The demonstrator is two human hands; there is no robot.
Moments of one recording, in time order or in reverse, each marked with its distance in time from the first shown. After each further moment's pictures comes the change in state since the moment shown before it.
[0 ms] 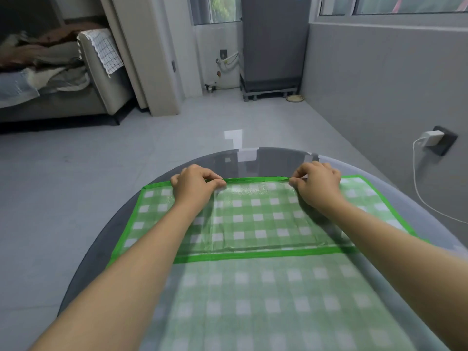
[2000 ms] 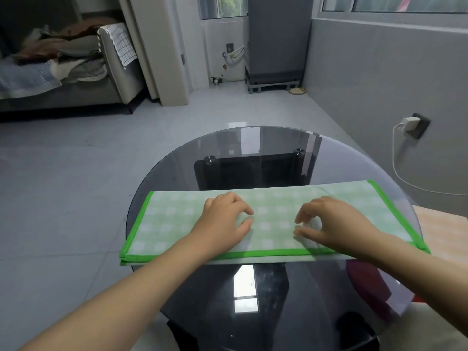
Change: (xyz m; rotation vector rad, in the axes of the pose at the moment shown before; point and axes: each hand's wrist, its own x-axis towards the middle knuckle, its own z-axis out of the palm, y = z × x) left_hand -0.220 0.031 -0.067 0.176 -0.352 0.372; right_hand -0.223 -0.012 -0.103 -0.111 -0.364 -0.359
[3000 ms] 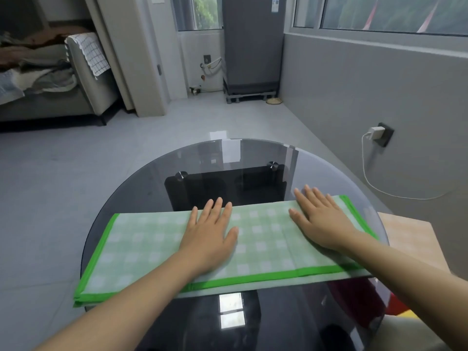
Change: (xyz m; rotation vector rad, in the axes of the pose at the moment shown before) left_hand 0.038 0.002 0.040 0.224 -0.214 -0.127; right_hand 0.030 0.075 0.022 -0.087 -0.051 0.306
